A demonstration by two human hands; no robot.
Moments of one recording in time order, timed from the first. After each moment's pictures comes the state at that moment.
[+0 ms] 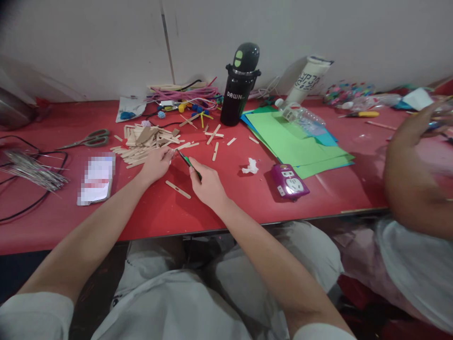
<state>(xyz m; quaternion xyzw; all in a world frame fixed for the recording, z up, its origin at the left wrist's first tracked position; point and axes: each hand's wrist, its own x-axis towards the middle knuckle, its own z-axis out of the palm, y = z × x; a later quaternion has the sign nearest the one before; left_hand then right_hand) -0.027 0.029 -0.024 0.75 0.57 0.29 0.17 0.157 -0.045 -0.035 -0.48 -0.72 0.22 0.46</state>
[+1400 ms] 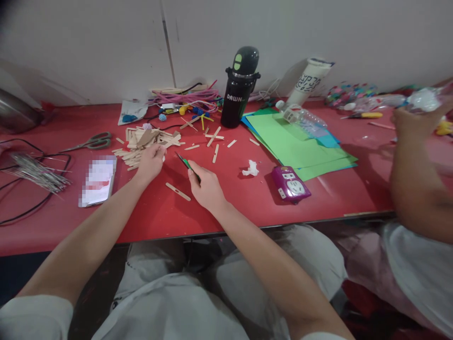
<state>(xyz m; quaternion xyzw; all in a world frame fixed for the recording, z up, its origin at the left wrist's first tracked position) -0.035 0.033 -0.020 0.69 0.61 0.36 0.18 0.153 -0.047 -0.036 -0.48 -0.72 0.22 0.46</state>
